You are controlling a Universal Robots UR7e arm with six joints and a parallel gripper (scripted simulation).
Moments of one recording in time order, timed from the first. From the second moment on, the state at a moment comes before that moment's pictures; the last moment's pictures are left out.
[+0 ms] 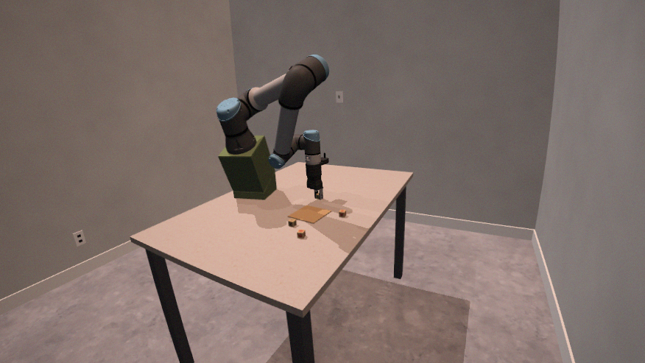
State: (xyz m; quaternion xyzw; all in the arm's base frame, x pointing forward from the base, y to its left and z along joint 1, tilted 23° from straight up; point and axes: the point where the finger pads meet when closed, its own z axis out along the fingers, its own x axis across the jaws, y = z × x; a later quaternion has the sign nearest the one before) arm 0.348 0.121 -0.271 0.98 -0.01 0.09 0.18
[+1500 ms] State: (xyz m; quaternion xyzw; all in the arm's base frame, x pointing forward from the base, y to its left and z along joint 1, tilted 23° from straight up) arm 0.343 0.130 -0.247 0.98 -0.01 0.09 0.18
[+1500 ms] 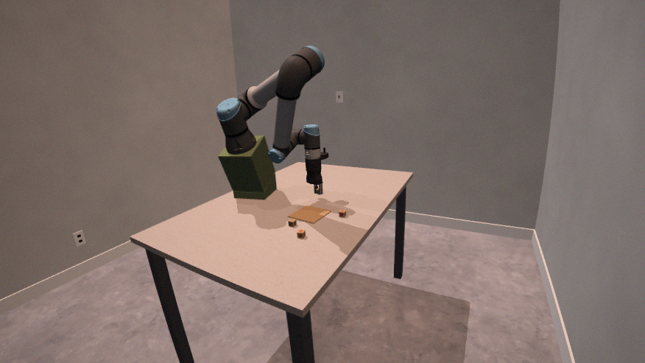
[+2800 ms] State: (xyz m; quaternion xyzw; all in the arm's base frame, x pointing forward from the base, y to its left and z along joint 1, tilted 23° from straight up) arm 0.330 0.156 -0.179 0.98 -0.01 0.09 0.18
